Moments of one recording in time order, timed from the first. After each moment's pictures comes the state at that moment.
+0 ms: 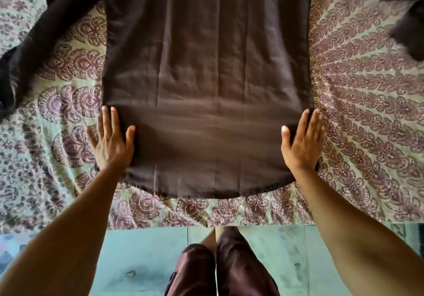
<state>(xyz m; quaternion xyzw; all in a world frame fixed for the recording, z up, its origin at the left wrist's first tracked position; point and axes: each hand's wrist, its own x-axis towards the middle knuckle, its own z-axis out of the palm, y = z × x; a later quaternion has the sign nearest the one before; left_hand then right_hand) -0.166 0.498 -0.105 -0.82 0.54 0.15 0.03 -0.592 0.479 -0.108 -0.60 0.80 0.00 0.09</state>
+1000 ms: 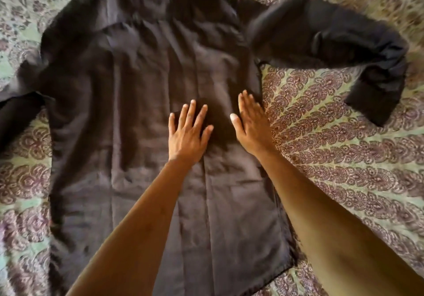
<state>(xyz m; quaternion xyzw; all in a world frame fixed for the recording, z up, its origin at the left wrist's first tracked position) -0.402 0.243 -0.098 -0.63 0.75 0.18 0.00 -0.590 0.232 -0.113 -0.72 0.67 -0.11 0.13</state>
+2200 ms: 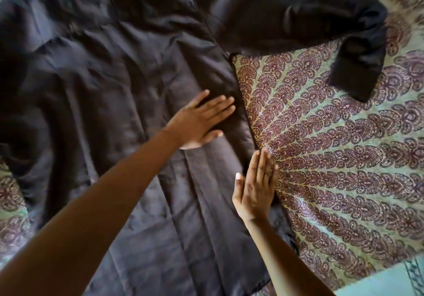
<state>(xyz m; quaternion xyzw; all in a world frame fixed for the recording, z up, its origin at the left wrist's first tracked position) -0.451 0.154 -0.108 -0.20 0.98 0.07 0.05 -0.564 0.362 -0.096 -0.52 0.85 -0.04 0.09</state>
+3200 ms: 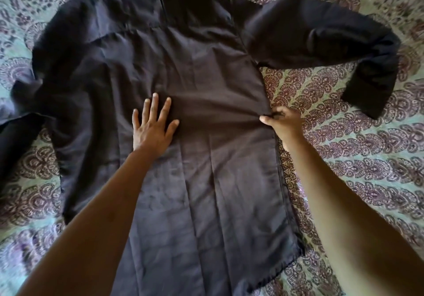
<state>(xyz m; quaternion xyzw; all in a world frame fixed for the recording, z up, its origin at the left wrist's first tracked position) -0.323 0.184 -0.102 -0.64 0.74 0.19 0.08 -0.632 0.215 -0.069 -0.28 0.81 -0.30 0.42</state>
